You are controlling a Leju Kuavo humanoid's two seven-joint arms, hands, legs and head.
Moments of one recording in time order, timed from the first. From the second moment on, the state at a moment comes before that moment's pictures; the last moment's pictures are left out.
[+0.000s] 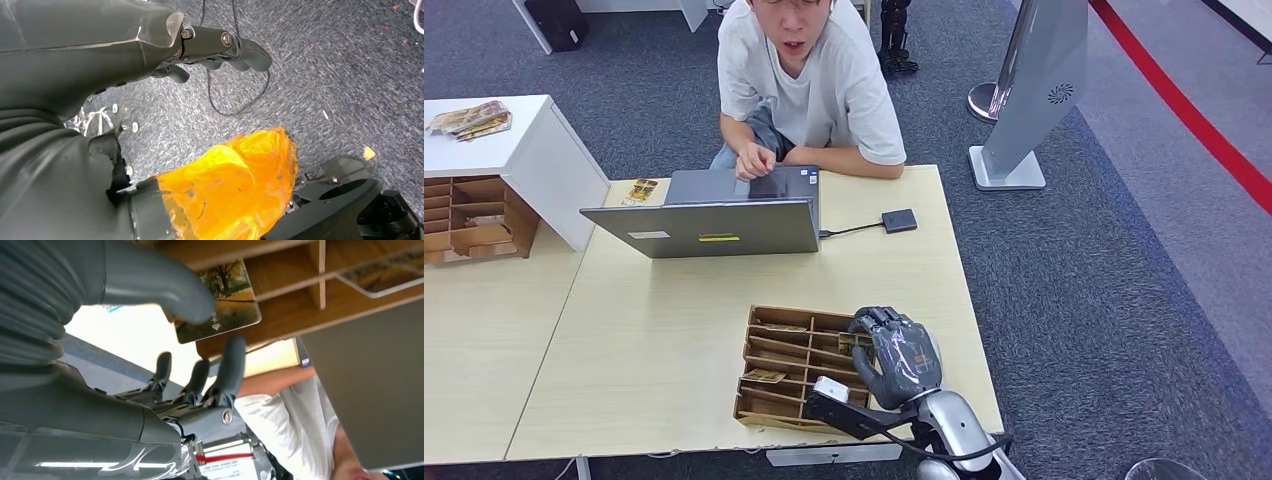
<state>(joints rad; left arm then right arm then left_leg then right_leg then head) -0.06 -0.16 0.05 -0.21 -0.78 0.41 -0.05 -0.14 -0.03 0.67 -1.36 1.04 -0.26 0.06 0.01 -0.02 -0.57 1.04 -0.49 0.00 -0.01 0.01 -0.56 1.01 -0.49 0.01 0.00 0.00</state>
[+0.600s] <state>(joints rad) -0.06 -0.16 0.05 -0.21 -0.78 0.41 -0.05 -0.14 -0.02 0.67 -1.37 1.03 -0.26 0.06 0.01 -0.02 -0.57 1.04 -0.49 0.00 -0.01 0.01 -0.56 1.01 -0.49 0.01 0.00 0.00</state>
